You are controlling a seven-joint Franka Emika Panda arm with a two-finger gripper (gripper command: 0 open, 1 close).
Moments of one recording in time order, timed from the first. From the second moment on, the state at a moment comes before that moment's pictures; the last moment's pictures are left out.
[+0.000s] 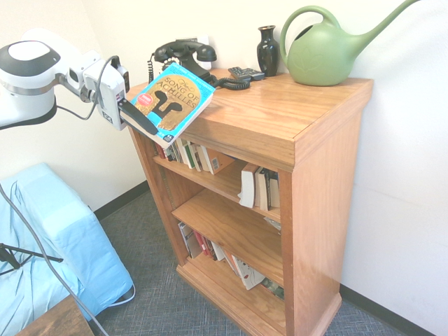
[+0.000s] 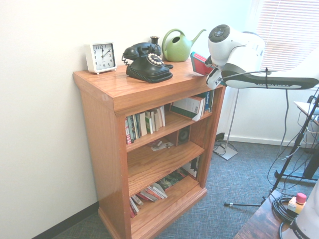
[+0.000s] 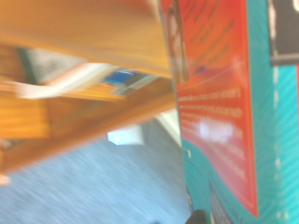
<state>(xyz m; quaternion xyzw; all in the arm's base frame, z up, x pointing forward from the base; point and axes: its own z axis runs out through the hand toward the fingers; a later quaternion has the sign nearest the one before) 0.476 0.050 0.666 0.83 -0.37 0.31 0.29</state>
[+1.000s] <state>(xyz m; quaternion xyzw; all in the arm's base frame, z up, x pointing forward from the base) 0.352 0.041 0.520 0.86 -0.38 0.32 0.15</state>
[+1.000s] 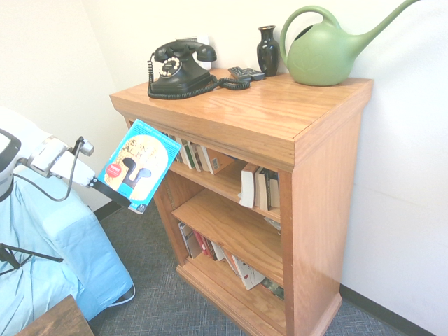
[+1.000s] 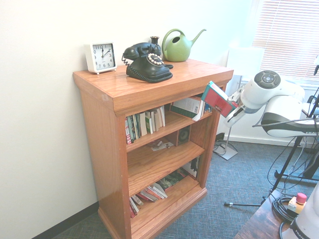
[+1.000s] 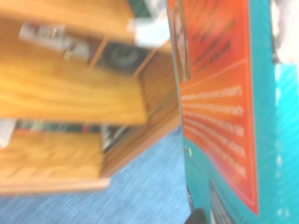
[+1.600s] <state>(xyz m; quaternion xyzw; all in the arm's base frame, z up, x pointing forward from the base) 0.404 0.029 0.458 0.89 -0.36 0.26 0.08</state>
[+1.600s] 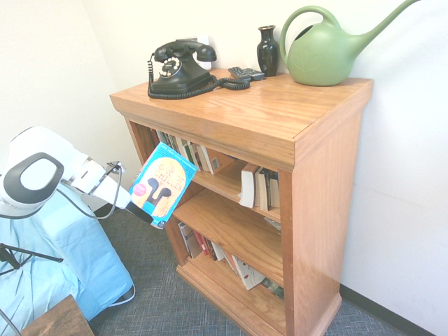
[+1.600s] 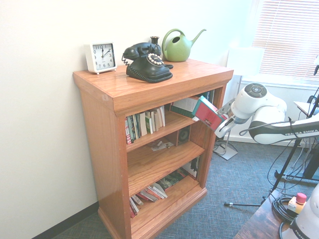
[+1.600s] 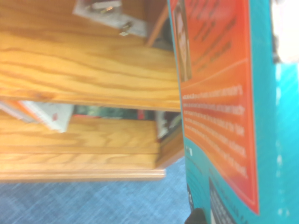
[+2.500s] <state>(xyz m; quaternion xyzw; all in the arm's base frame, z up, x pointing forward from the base) 0.517 0.031 0.422 0.91 -0.36 0.19 0.00</state>
